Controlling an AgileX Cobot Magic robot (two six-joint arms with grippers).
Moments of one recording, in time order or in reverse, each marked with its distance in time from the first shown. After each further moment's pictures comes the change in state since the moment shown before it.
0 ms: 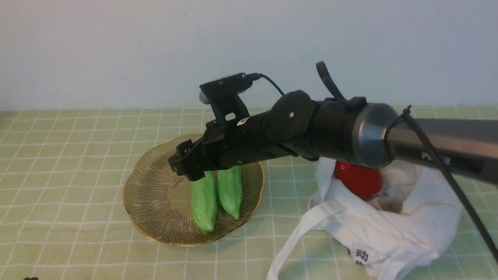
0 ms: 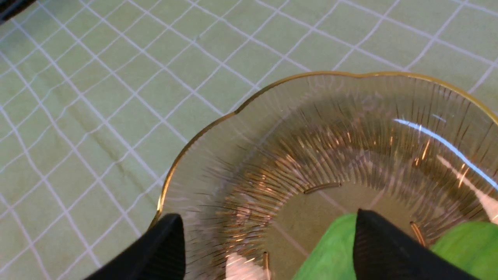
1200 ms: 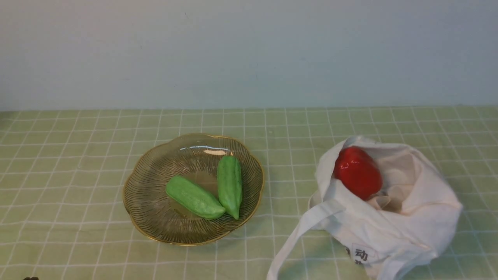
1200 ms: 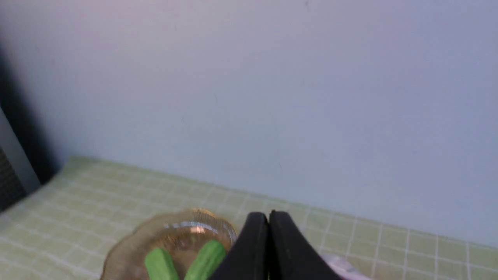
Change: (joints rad) right arm -0.278 -1.632 0.606 -0.898 0.318 0.858; left arm 0.000 0.000 0.000 0.000 0.000 0.000
